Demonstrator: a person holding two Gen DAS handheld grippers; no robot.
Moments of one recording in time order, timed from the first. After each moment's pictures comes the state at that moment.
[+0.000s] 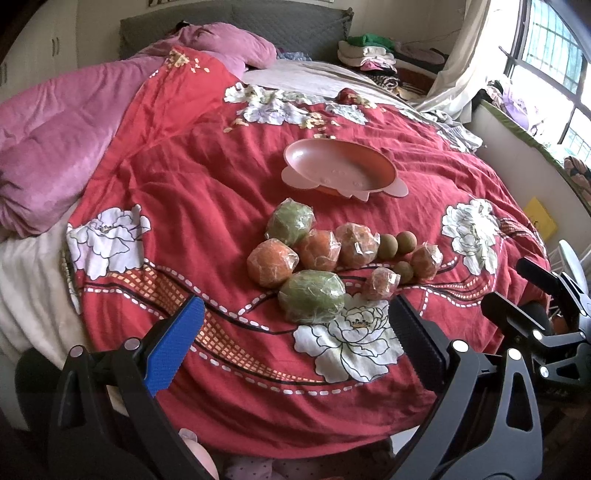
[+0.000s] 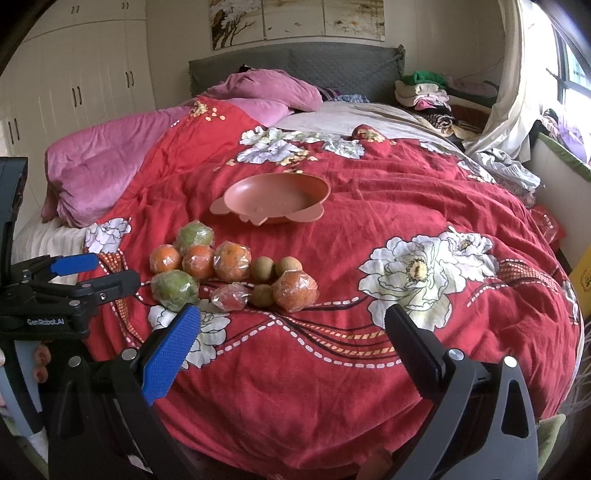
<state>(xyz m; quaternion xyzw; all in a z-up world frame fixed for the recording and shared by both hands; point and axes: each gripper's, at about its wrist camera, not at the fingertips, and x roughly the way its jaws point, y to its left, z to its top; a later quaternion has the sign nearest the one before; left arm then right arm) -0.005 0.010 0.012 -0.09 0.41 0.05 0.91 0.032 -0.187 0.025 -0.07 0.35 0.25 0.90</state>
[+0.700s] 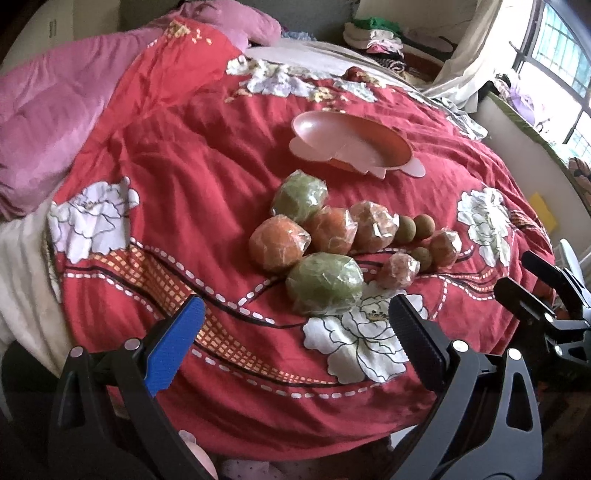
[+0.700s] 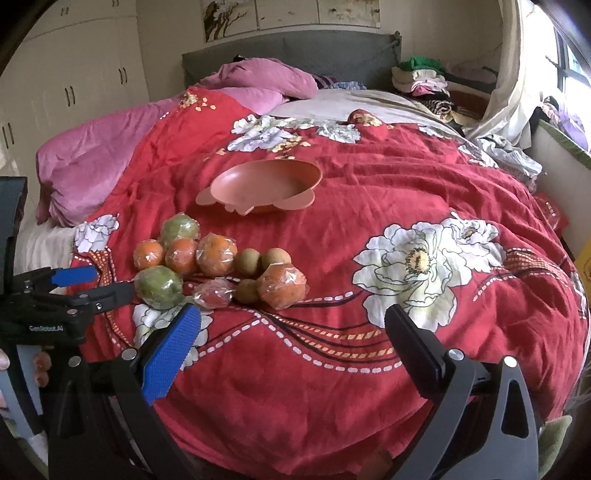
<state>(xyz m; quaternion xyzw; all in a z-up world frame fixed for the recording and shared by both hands) 0.008 0.016 -0.016 -0.11 0.45 0.04 0.89 0.053 -0.189 0.007 -0.07 0.38 0.24 0.89</state>
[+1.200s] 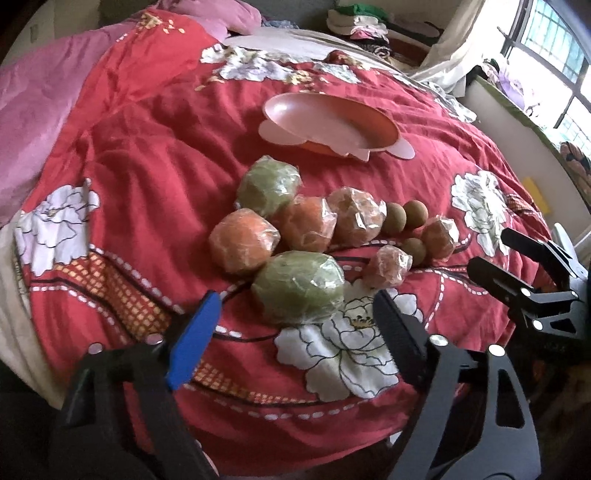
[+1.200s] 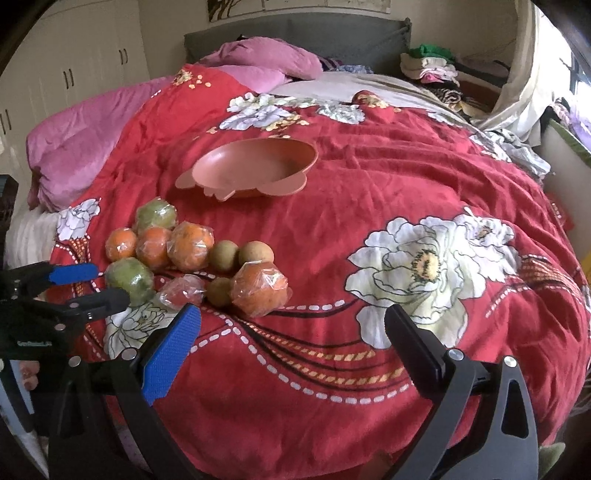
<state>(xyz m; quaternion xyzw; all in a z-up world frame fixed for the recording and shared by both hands) 0.031 0.002 -0.034 -0.10 0.47 0.01 0.88 0.087 -0.185 -0.014 -0.09 0.41 0.25 0.87</state>
